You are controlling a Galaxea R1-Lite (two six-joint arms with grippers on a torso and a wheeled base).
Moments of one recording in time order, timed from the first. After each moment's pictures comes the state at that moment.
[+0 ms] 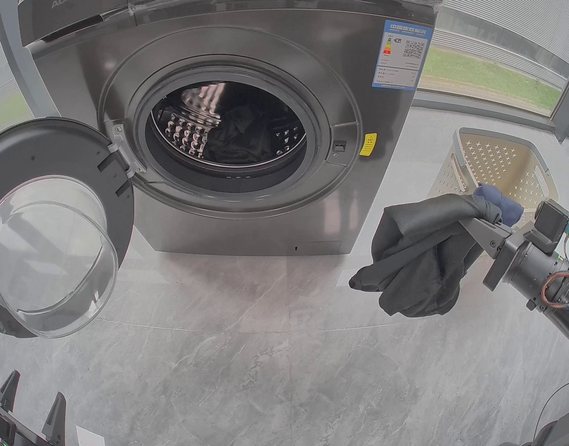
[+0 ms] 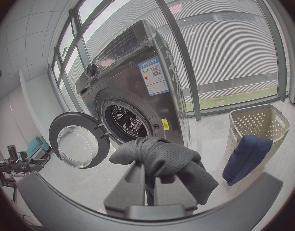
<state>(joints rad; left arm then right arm) 0.00 0.02 -0.02 0.00 0.01 -0.04 0.54 1.33 -0.39 -1.05 -0.04 0.13</state>
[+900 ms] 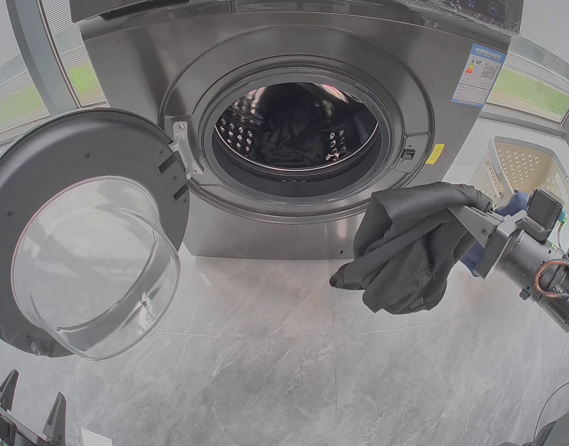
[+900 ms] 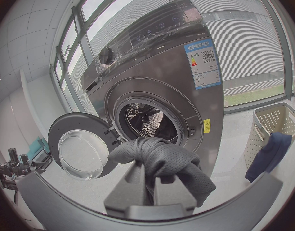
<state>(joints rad) 0.00 0.02 -0.02 0.00 0.01 0.00 0.56 1.37 -0.45 -1.05 -0.04 0.14</state>
